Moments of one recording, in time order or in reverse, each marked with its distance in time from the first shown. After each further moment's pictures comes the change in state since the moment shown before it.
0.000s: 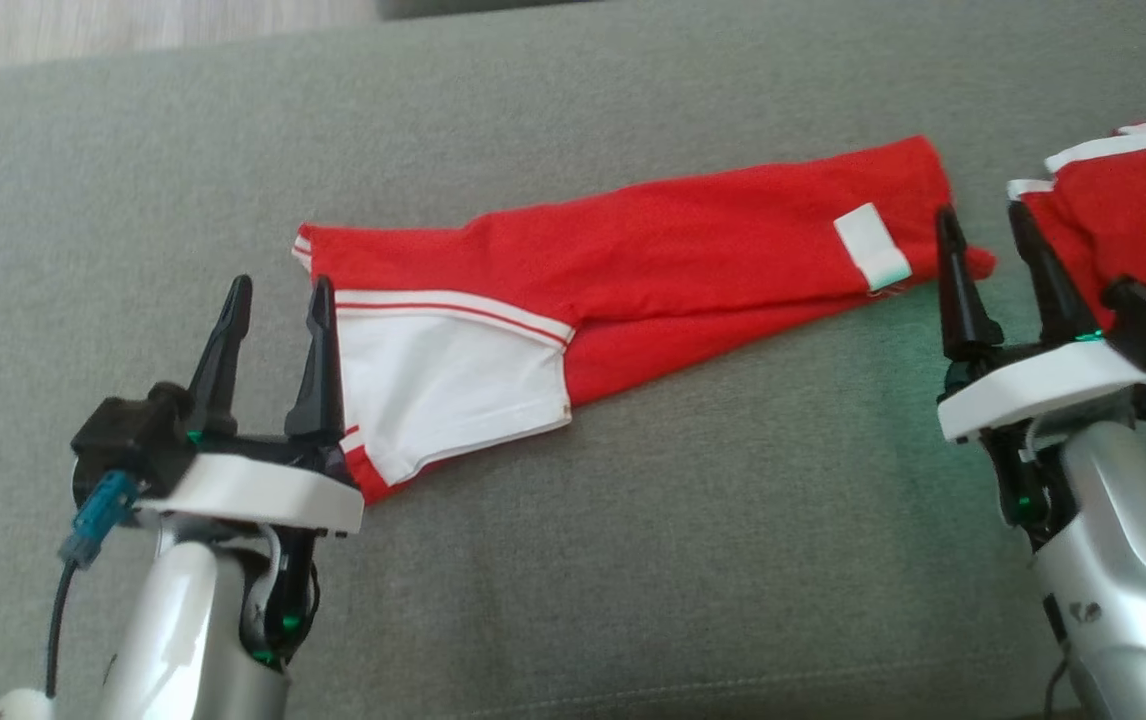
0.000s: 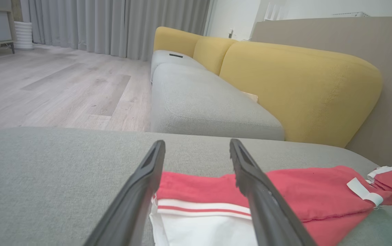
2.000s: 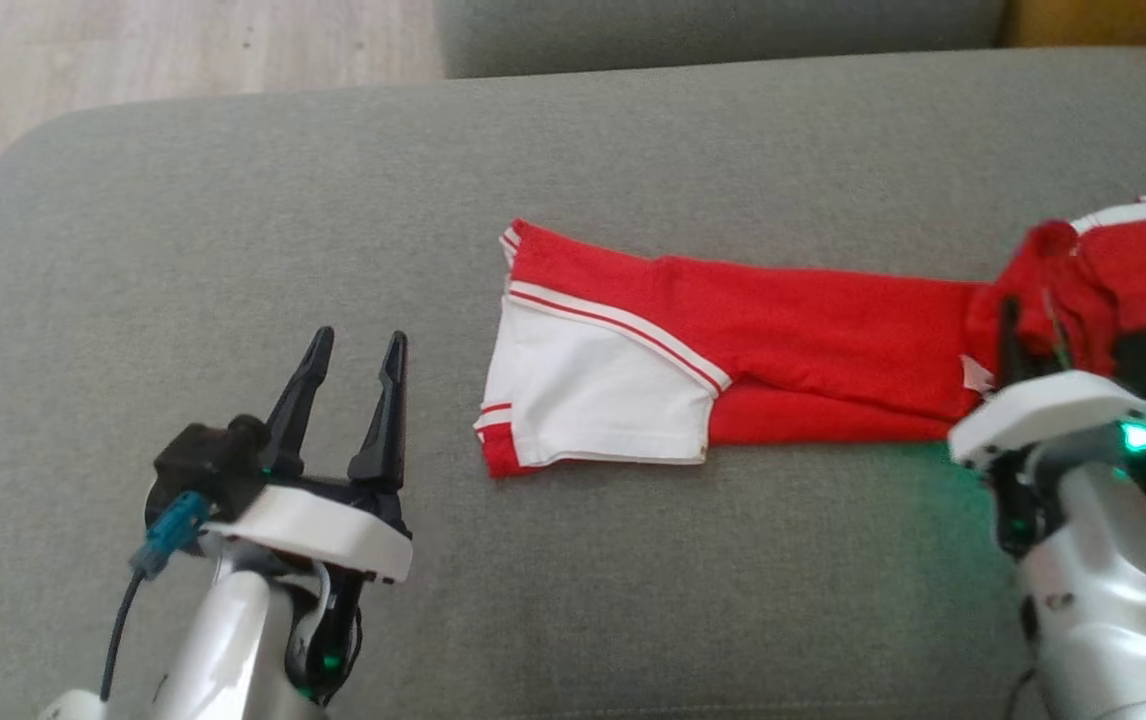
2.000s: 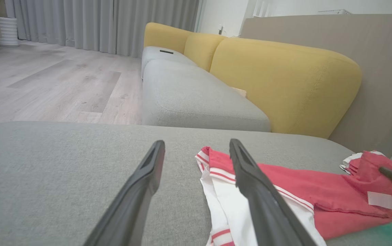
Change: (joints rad) left arm 0.019 -0.017 -0.073 0.086 -0.006 -0.055 0.000; right arm -0.088 0.115 -0.290 0.399 -0.117 0.000 0.036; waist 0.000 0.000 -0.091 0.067
